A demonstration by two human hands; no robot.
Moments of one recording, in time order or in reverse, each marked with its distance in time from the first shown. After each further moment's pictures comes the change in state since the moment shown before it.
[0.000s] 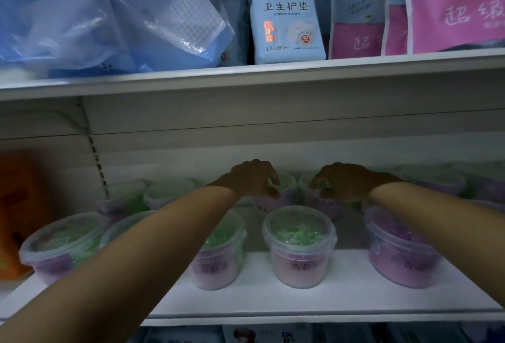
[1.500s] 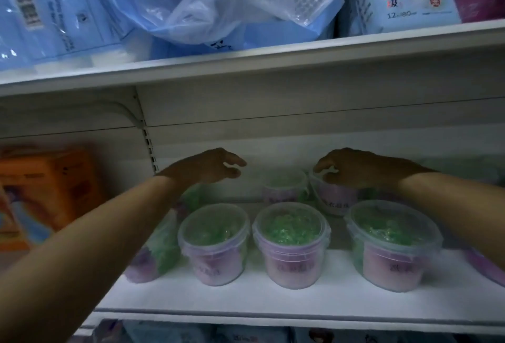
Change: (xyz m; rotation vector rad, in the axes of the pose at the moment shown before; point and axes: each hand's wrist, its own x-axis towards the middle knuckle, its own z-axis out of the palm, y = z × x) left_hand -0.079 -0.186 -0.041 -0.166 -0.027 -0.184; right_hand 0.069 -0.099 -0.001 0.158 0.032 -0.049
